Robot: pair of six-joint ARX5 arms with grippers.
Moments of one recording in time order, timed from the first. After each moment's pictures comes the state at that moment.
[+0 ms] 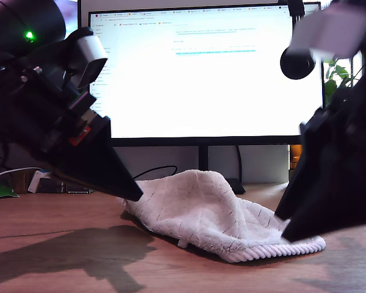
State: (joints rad) left arm -0.69 1.36 0.57 0.06 0.40 0.08; right arm 0.72 1.27 0.45 -0.14 -0.15 -0.82
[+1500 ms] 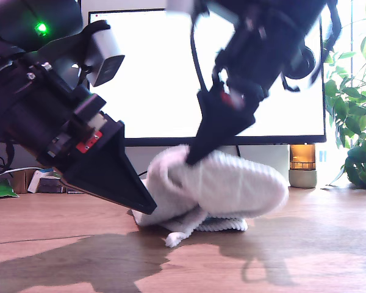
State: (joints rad) left arm -0.77 1.34 0.57 0.00 0.30 0.11; right arm 0.74 1.49 1.02 -0.50 -0.20 -0.71
